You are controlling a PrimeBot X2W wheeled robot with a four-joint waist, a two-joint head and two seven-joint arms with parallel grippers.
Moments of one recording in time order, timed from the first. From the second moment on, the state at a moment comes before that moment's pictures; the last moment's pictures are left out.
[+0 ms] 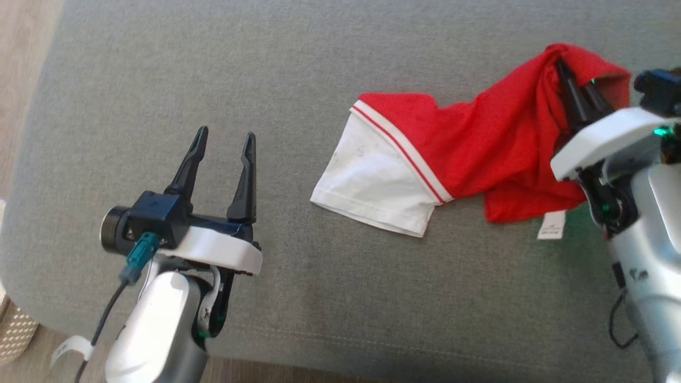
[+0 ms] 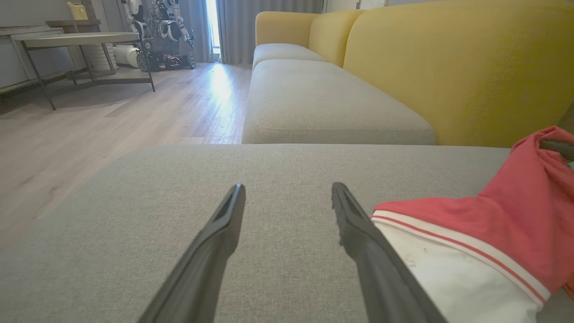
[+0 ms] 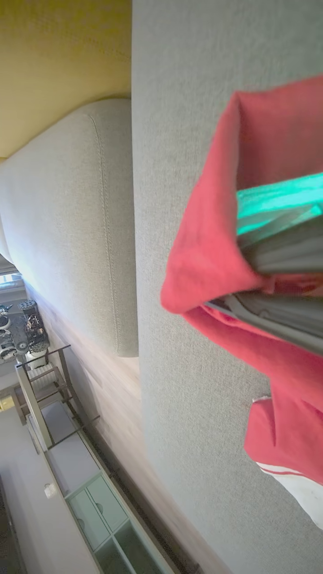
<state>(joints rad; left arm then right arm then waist) -0.28 0.15 -0.37 0.13 -0.25 0.12 -0.25 -0.58 -0.29 0.21 0.47 0.49 0.13 0.07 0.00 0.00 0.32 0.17</state>
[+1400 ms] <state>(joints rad) -0.10 0.16 -0.28 0.17 -0.22 0.11 -0.25 -0.06 -0.18 0.07 0.02 0.22 0.13 0.00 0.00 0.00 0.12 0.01</state>
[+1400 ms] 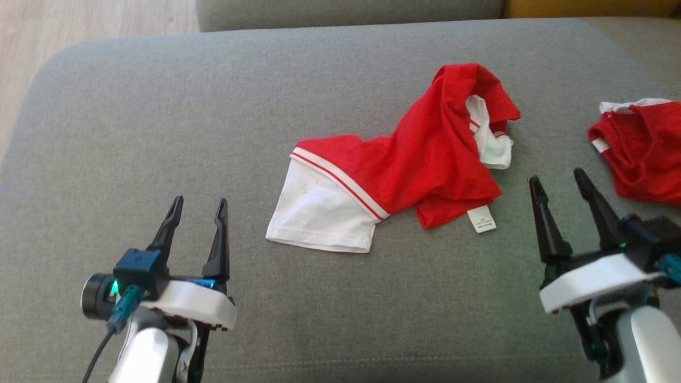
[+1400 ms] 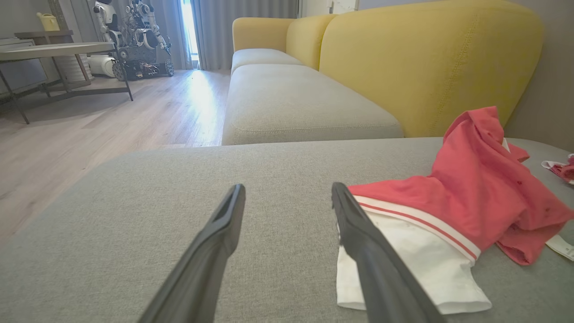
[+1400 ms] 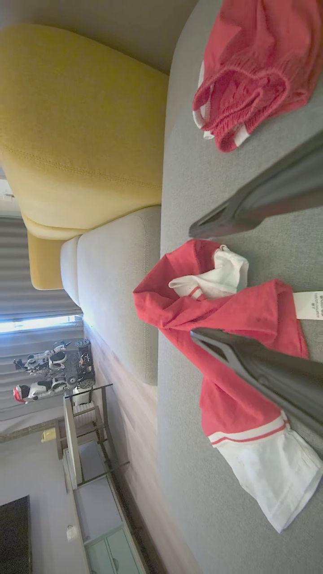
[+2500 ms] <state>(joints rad) -0.11 0.18 -0.31 0.13 -0.23 0.12 -0.23 -0.02 -0.12 0.06 0.11 0.21 0.13 0.09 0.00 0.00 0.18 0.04</state>
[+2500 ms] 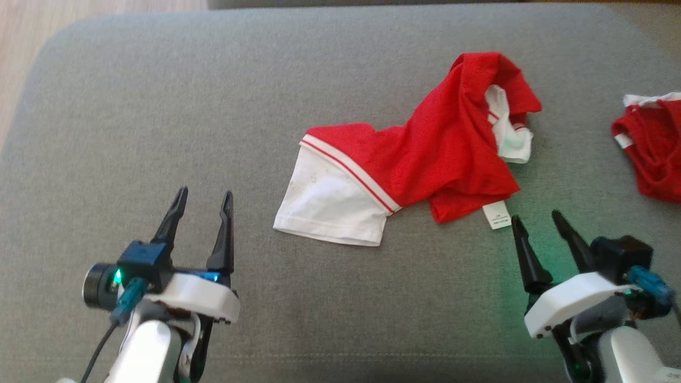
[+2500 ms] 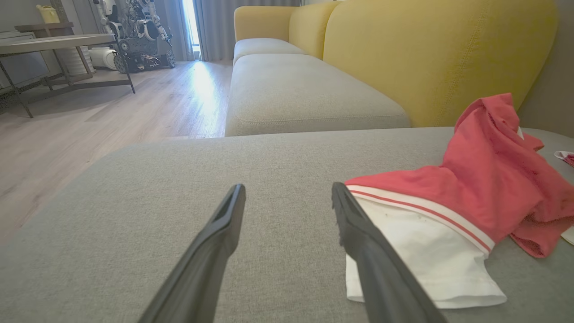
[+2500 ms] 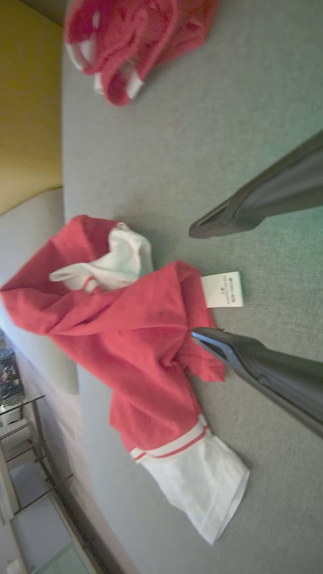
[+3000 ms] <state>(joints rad) -0.20 0.16 -0.33 0.14 -0.23 0.12 -0.24 -0.24 -0.11 0.06 0.42 0.22 0.13 0.04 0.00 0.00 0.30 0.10</state>
